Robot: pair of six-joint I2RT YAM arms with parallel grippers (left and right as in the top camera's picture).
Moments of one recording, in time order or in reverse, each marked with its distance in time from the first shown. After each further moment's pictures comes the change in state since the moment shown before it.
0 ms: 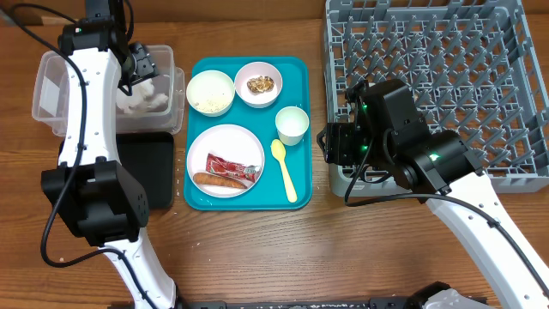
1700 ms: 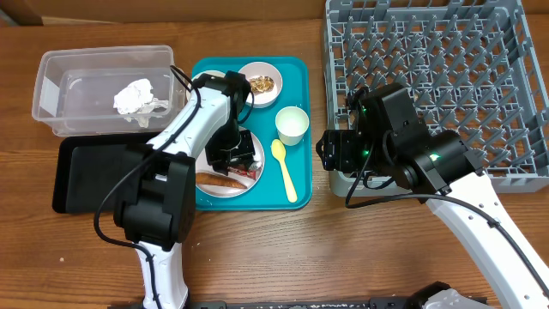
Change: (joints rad) left arm -0.428 -0.005 -0.508 -0.099 0.280 -0.179; right arm 0.000 0.000 0.000 -0.074 -0.006 -0.003
